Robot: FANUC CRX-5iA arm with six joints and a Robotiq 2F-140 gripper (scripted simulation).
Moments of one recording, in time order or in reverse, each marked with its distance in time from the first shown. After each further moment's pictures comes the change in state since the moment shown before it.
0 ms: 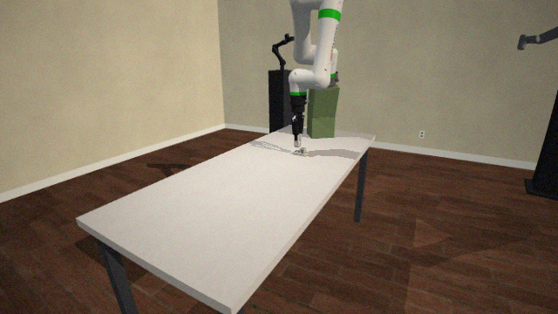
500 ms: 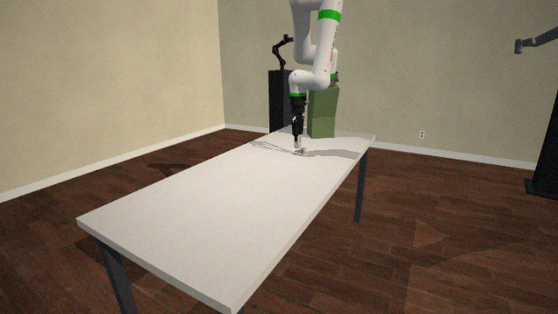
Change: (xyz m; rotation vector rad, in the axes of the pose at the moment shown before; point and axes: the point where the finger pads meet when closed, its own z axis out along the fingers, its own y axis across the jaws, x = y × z) arm 0.000 0.000 0.005 0.000 0.000 0.000
